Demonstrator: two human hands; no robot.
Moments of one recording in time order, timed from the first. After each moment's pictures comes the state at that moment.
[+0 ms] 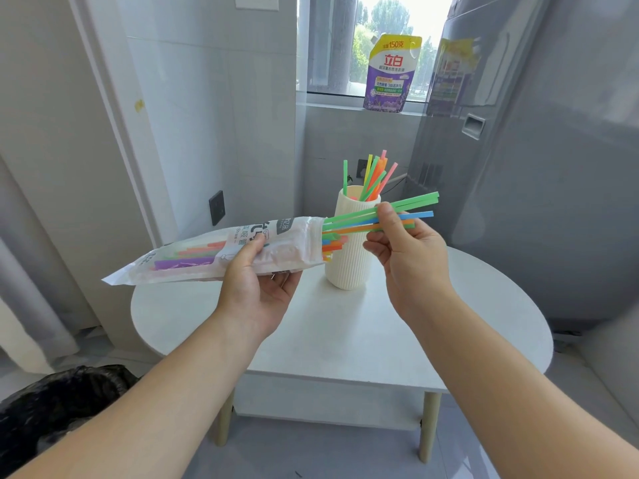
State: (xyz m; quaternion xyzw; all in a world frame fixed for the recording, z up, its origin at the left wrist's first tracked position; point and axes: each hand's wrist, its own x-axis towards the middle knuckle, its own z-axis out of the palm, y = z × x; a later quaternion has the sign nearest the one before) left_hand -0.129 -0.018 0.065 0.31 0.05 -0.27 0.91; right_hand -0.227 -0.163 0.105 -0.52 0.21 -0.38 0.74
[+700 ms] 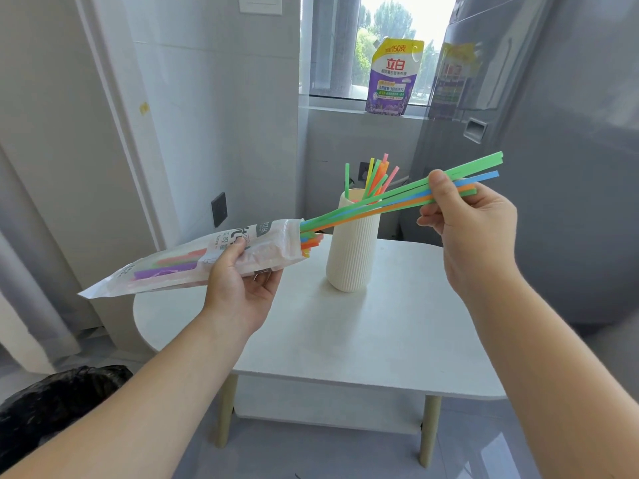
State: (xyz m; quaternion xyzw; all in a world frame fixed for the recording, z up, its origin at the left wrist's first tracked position) left_hand -0.109 -0.009 0.059 0.31 0.08 -0.22 0.92; right_hand -0.255 -0.195 0.149 -0.61 0.18 -0.48 0.61
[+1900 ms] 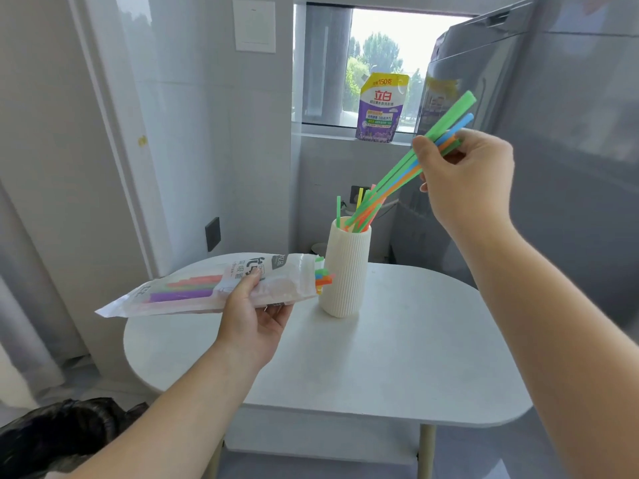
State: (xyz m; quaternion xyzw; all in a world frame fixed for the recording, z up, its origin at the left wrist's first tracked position) left_hand -0.123 -0.025 0.057 0.31 0.07 -0.25 0.91; right_hand -0.237 -0.206 0.223 -0.76 0.20 -0.53 0.32
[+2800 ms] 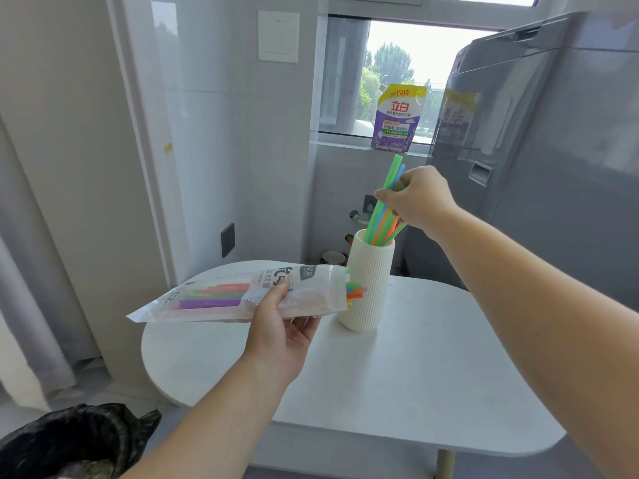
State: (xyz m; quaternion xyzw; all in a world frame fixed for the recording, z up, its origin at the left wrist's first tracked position) left_hand -0.125 -0.026 0.061 0.29 0.07 -0.28 0.91; right_hand -0.141 -0.232 0.209 -0.88 0.27 -0.28 0.27
